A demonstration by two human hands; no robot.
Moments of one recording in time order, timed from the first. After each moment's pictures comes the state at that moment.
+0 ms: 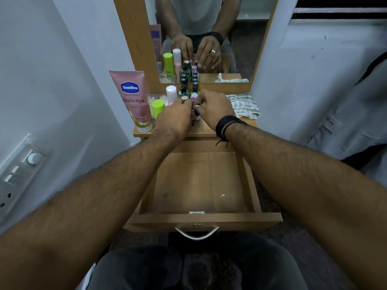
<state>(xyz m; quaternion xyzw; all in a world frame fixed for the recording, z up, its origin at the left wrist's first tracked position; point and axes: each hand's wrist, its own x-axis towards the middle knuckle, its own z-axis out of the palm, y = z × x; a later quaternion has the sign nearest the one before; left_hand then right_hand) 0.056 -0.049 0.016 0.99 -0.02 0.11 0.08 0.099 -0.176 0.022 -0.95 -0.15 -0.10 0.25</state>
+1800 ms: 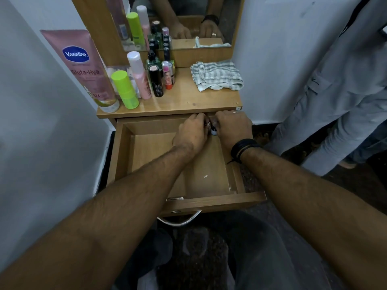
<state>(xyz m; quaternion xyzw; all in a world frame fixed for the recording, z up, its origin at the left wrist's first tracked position) 0.043 -0.142 -0.091 0.96 -0.03 0.00 0.27 0.052 -0.277 -0.079 -0.98 -0.12 -0.11 0.07</state>
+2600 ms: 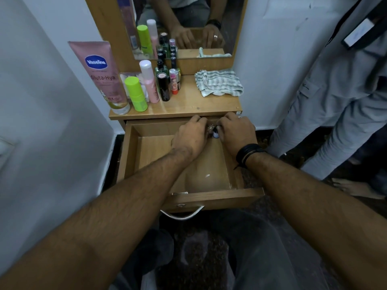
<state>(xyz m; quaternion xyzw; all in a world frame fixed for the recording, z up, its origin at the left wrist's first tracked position) 0.014 -0.131 -0.060 0.97 -0.06 0.01 0.22 0.029 -0.280 -0.060 -0.99 -0.13 -0.09 0.05</state>
